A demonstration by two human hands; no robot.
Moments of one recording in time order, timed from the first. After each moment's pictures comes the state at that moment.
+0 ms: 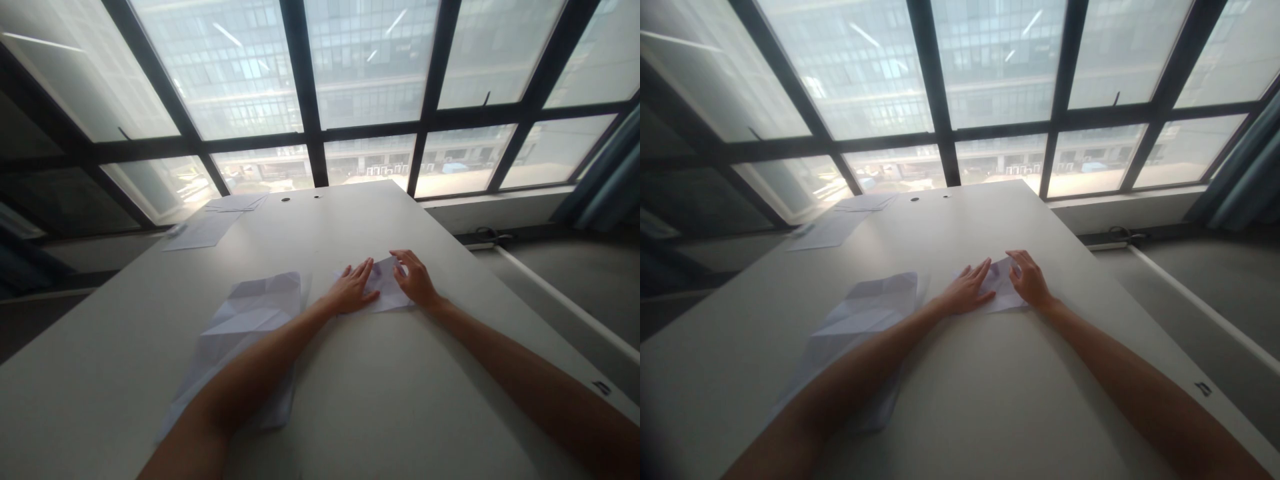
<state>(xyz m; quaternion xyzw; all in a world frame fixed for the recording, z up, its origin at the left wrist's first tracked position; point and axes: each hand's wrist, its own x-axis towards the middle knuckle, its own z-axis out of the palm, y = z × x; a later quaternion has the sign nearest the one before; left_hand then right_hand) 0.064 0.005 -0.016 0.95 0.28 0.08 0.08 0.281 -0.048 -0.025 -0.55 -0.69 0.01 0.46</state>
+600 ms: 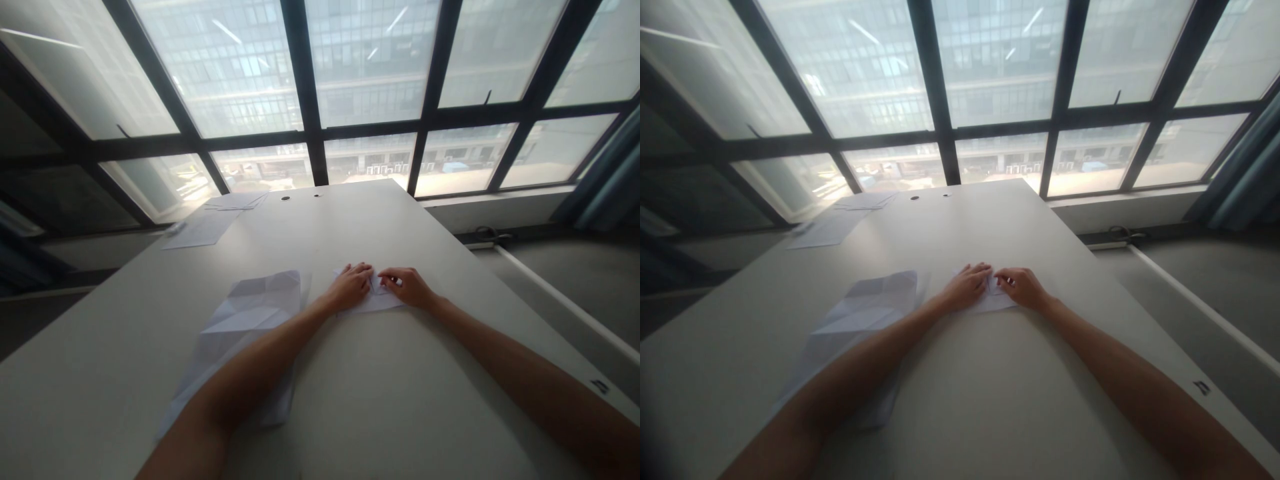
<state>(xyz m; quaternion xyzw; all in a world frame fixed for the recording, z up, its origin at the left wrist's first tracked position) 0.068 0.010 -0.018 0.95 0.29 0.11 0.08 0.276 -0.057 -0.024 -0.50 -0.77 0.12 0.37</state>
